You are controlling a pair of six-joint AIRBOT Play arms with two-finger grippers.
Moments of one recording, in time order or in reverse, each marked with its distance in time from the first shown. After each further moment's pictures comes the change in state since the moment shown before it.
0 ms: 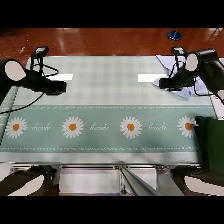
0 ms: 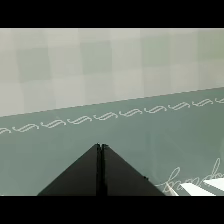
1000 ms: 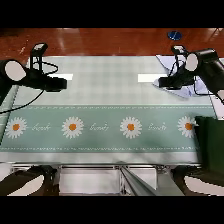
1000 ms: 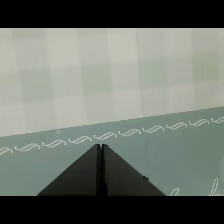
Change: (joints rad) left arm 0.000 -0.003 0.000 0.000 0.091 0.000; right arm 0.000 0.000 0.000 0.001 -0.049 0.000
